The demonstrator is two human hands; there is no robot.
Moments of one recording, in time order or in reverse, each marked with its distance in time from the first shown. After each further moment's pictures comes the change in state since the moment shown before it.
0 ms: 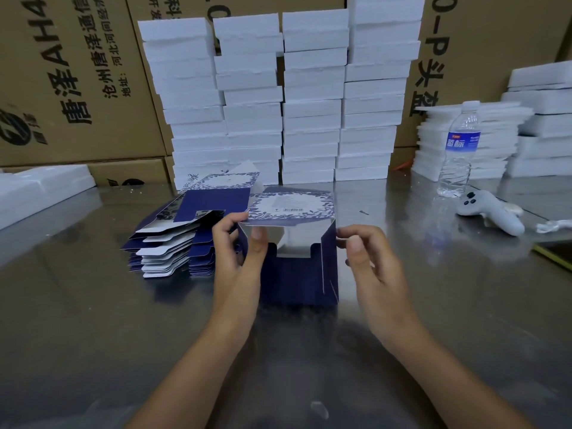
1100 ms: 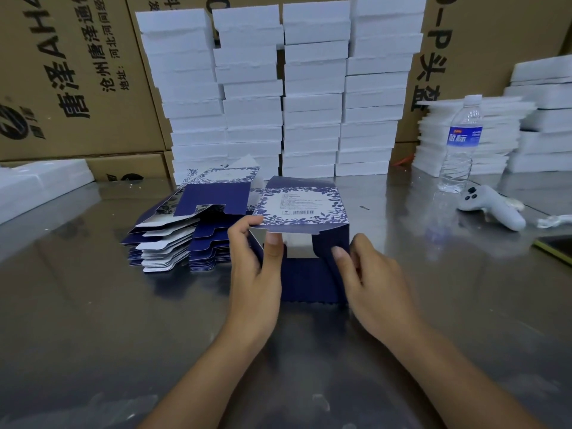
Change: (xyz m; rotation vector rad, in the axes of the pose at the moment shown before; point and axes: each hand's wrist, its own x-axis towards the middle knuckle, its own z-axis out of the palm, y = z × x) left_hand -0.011 -0.003 0.012 0.157 -0.029 0.033; right_hand -0.004 0.005 -0.007 -0.773 -0.130 -0.010
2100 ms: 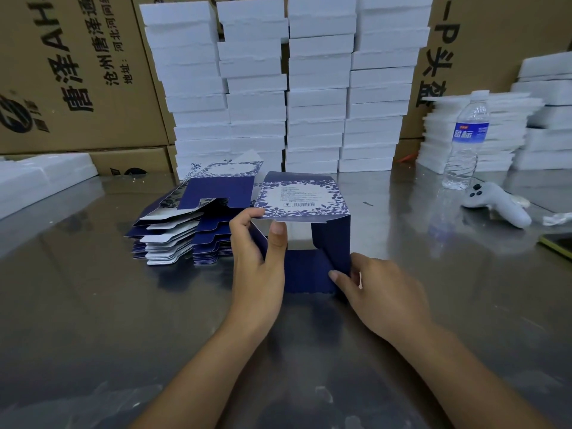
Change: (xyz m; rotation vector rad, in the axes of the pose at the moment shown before) left_hand 0.003 0.001 0.001 0.040 0.021 -0.046; right_hand -0.002 0.005 -0.003 -0.349 -0.210 0.085
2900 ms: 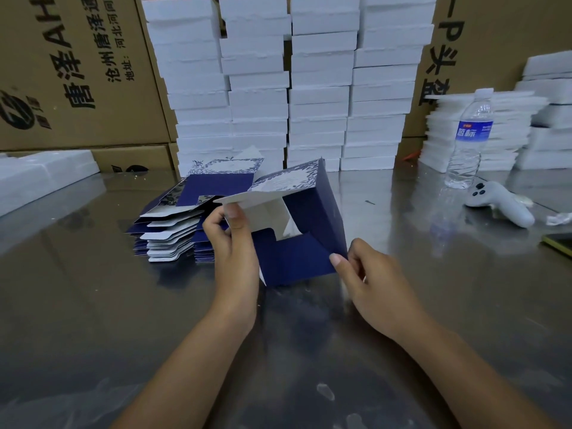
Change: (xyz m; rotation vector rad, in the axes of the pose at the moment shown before) left_hand 0.016 -0.004 -0.012 -0.239 0.186 -0.172; right_hand 0.002 0.001 0.008 0.408 0.107 -0.109
